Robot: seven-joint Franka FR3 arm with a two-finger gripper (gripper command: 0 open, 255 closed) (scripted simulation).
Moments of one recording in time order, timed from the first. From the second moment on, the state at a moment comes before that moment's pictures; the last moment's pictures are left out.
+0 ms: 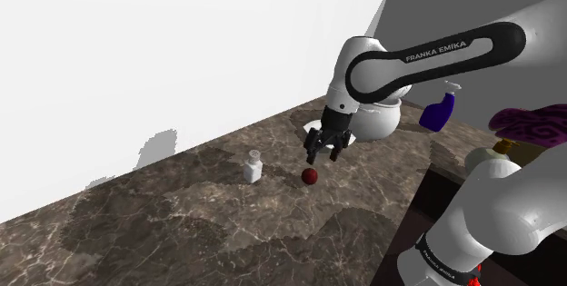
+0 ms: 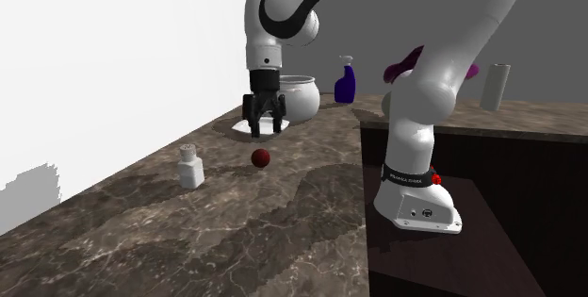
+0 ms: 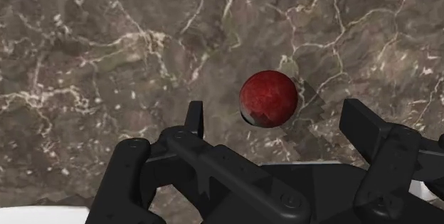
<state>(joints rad) 0.10 -0.43 0.12 -2.63 0.31 2.12 0.23</state>
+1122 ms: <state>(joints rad) 0.14 -0.29 0.16 -2.68 0.37 2.33 0.24</state>
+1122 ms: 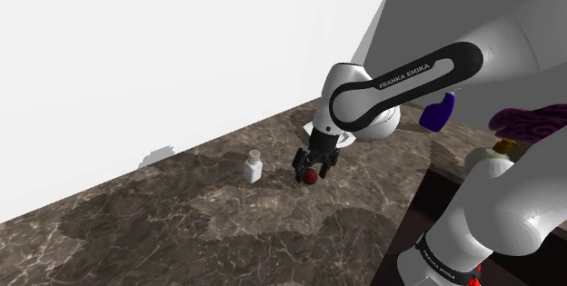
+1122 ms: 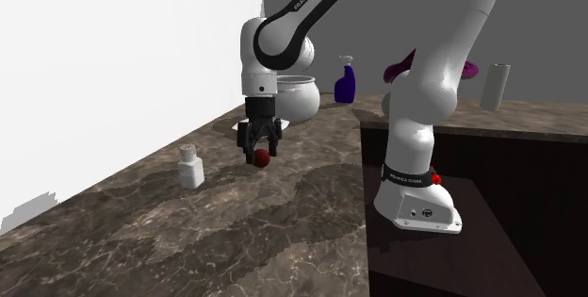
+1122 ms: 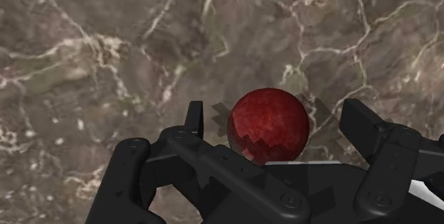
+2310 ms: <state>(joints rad) 0.13 -0.36 0.16 -2.64 0.35 2.22 0.27</state>
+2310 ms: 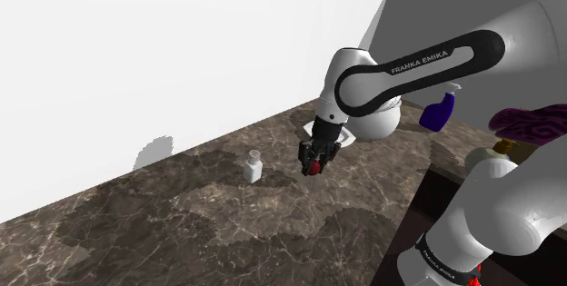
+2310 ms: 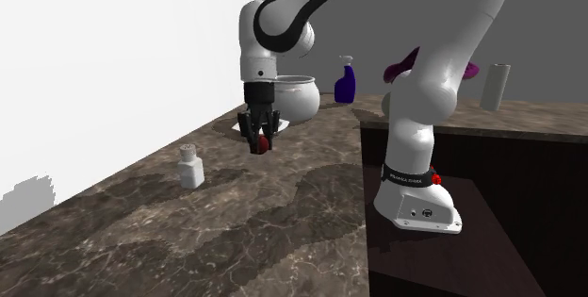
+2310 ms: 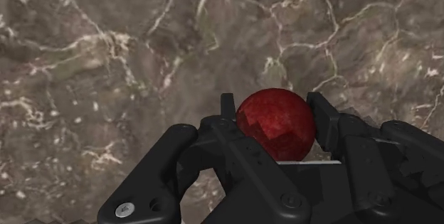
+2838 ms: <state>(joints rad) 0.12 -0.43 0.15 -2.58 0.32 2.09 0.29</state>
